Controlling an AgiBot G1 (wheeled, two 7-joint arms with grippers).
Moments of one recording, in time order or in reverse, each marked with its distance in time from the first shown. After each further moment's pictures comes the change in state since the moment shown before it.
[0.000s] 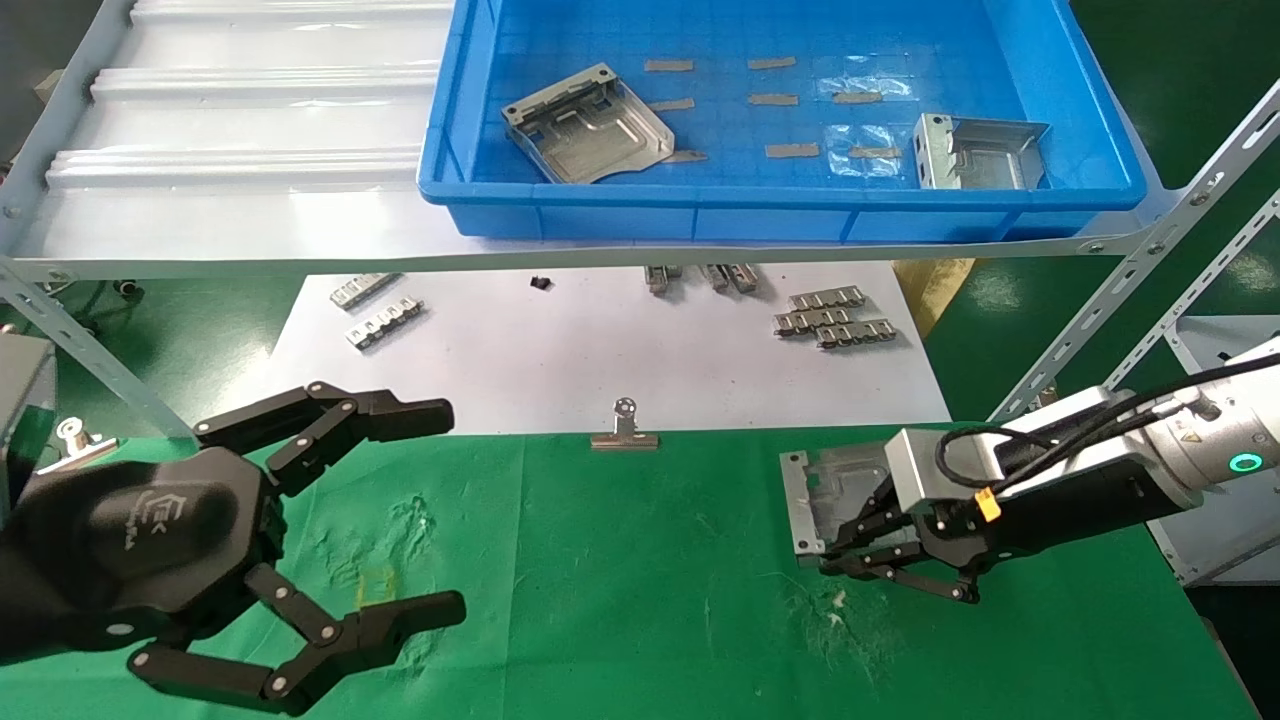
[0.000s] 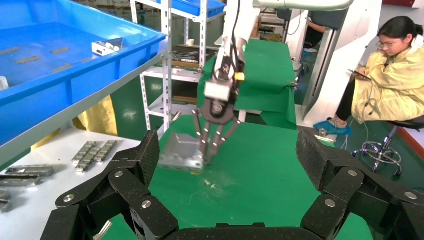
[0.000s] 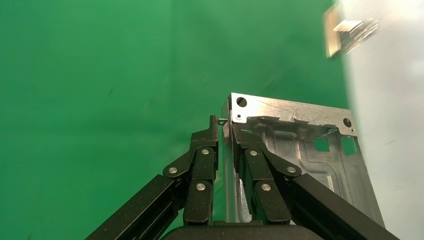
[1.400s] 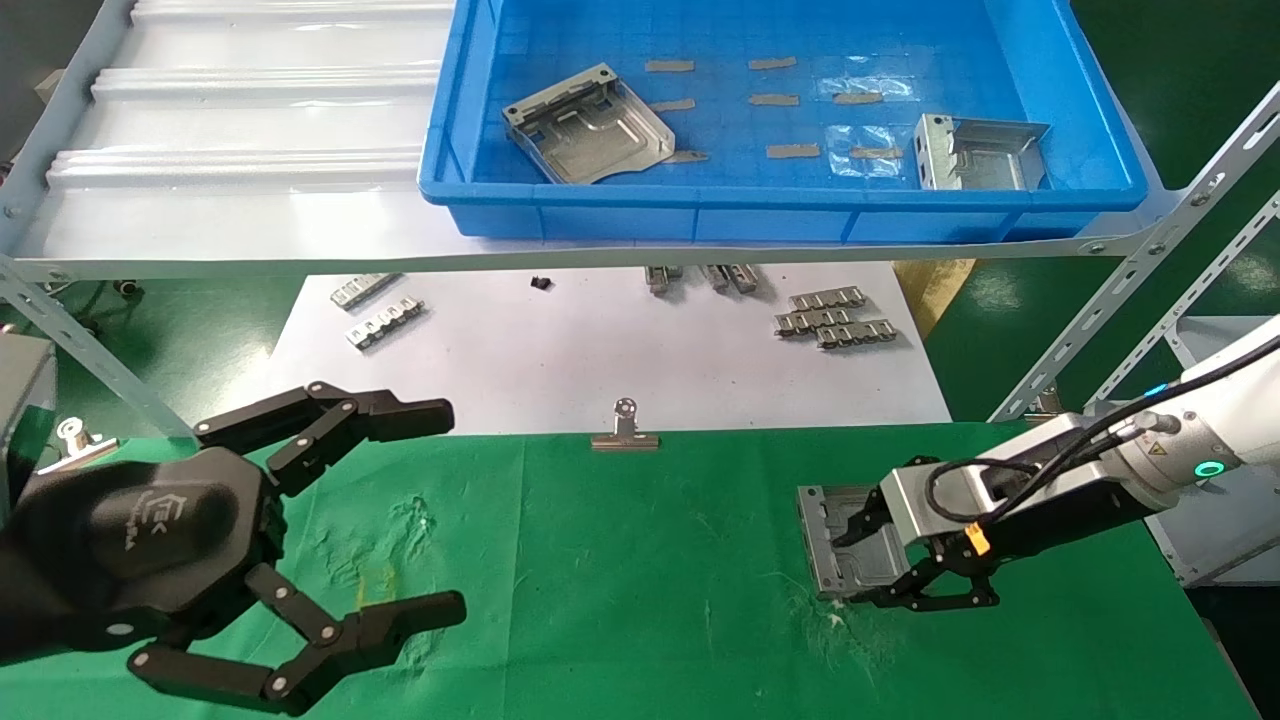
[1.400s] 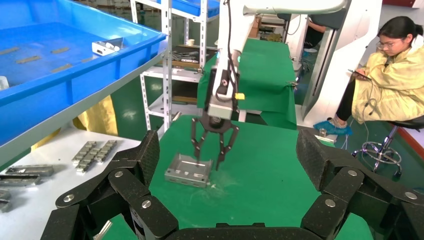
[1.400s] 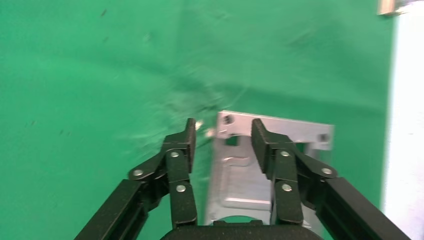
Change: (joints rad) left arm 0.000 0.000 0.000 0.000 0.000 0.000 0.000; right arm -0.006 -0.162 -0.036 -0.347 -0.022 -0.010 -0.257
